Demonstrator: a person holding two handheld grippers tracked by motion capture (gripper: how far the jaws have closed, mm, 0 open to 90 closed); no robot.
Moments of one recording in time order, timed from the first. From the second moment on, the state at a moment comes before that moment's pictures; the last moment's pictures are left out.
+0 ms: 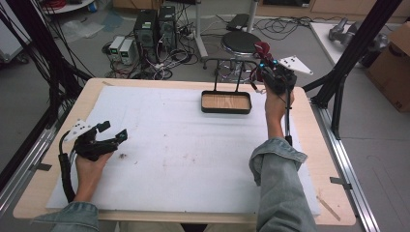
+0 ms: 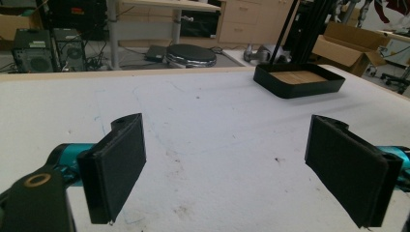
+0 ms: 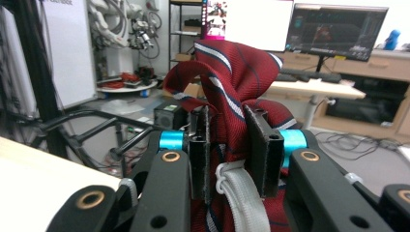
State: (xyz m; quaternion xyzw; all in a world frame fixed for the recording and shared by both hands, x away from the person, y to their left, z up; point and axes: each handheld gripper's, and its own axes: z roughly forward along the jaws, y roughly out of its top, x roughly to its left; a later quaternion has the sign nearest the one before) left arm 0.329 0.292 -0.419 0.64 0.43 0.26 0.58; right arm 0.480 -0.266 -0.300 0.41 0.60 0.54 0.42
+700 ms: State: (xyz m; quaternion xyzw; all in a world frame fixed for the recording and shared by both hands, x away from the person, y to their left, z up) left arm 0.330 0.292 -0.421 0.64 0.43 0.26 0.57; right arm 0.498 -0.271 -0.308 0.42 0.59 0.55 0.41
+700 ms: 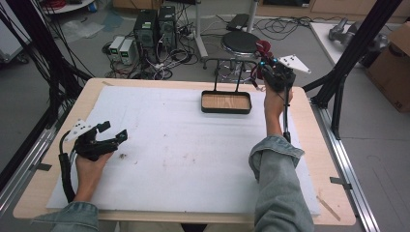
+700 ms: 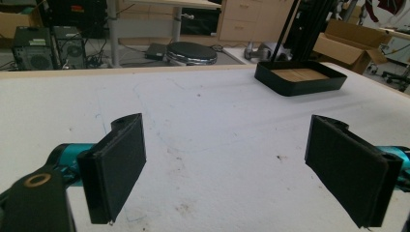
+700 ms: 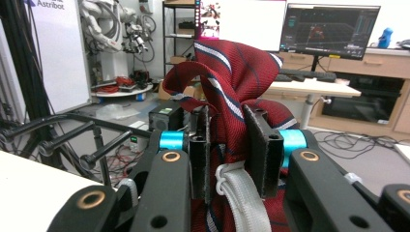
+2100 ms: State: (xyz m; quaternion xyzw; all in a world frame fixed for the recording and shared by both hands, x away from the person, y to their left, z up) left arm 0.330 0.291 -0.423 0.65 0.43 0.26 0.57; right arm 0.527 -0.290 -0.339 0.50 0.60 0.50 0.37
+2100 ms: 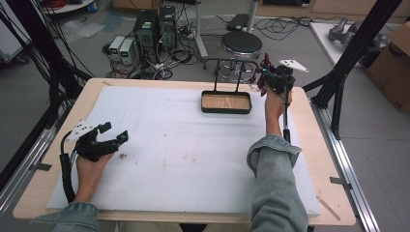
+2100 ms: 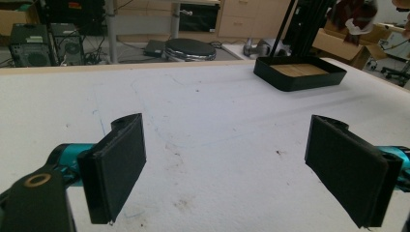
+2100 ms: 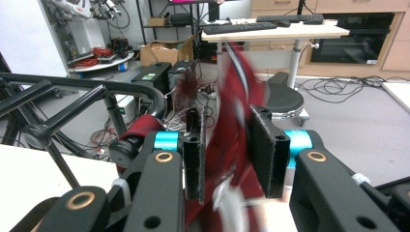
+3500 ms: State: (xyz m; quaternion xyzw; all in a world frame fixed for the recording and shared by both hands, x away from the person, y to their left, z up) left arm 0.327 0.290 -0.420 0.65 0.43 0.26 0.57; right arm 0.484 -0.306 -0.309 0.49 0.59 0.51 0.38
